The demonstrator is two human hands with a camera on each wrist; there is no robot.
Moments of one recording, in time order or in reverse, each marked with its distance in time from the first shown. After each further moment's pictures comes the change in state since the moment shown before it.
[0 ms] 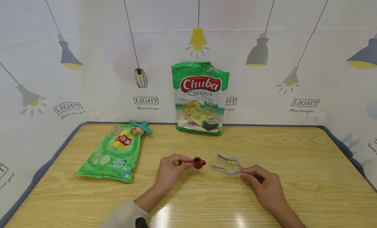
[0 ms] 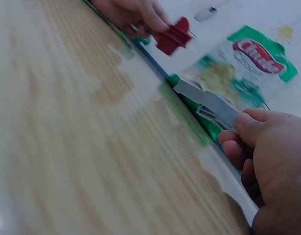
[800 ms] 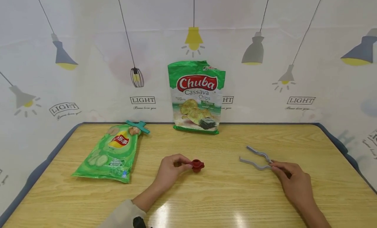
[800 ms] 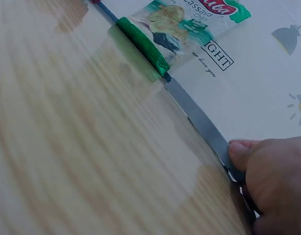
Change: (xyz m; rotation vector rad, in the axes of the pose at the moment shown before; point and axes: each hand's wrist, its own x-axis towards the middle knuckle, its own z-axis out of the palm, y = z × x) left_hand 0.001 -0.003 0.001 0.105 -0.110 -0.014; right_hand -0.005 0.042 -0.071 -0.467 0.187 0.032
